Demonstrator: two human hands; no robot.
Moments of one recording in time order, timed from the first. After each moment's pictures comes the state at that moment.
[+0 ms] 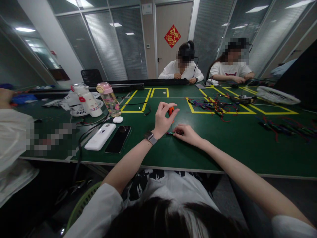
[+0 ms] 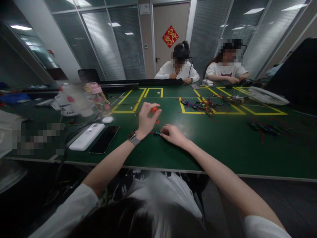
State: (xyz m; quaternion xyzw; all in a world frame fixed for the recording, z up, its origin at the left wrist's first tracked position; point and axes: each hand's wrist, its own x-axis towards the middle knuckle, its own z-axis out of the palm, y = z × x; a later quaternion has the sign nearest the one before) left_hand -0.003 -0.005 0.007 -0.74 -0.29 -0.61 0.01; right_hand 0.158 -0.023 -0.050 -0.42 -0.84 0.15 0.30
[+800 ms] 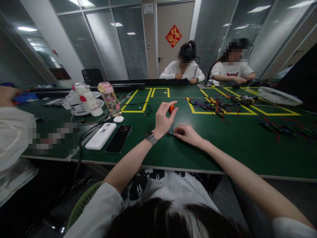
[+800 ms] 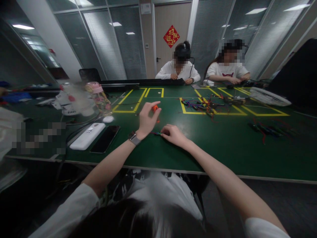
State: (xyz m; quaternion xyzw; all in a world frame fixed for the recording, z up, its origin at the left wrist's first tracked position) left_hand -0.003 -0.004 0.006 -0.75 -0.31 -0.59 0.01; right_hand 0.160 -0.022 -0.049 -0.42 -0.85 0.15 0.29
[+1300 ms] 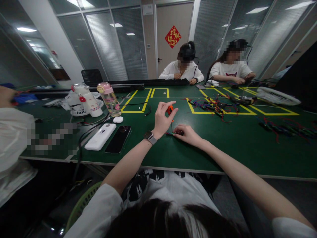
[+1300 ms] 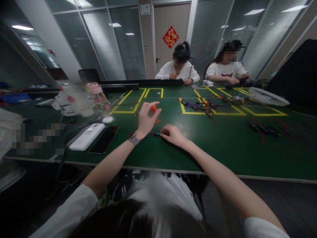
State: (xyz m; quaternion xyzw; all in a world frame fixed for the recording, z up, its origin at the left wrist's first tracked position) left_hand -0.004 -0.003 0.007 -0.73 -0.32 -0.60 0.01; right_hand 0.159 -0.022 -0.050 -0.42 -0.84 0.15 0.30
